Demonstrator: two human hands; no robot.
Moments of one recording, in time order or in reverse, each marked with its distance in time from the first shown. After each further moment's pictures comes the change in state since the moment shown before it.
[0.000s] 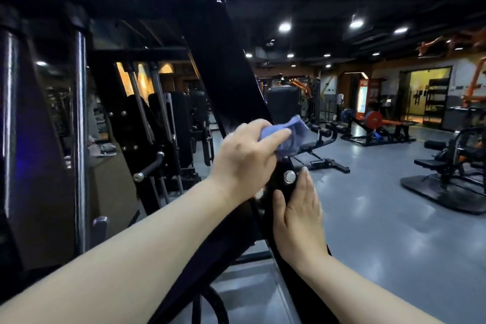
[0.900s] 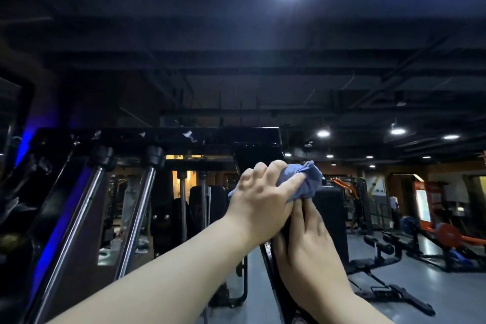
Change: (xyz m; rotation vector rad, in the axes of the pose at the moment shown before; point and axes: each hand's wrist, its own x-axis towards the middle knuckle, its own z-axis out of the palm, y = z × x) left_hand 0.133 -0.122 -0.051 0.521 0.114 0.083; right_hand 0.173 -0.140 -0.020 -0.128 0.159 -0.518
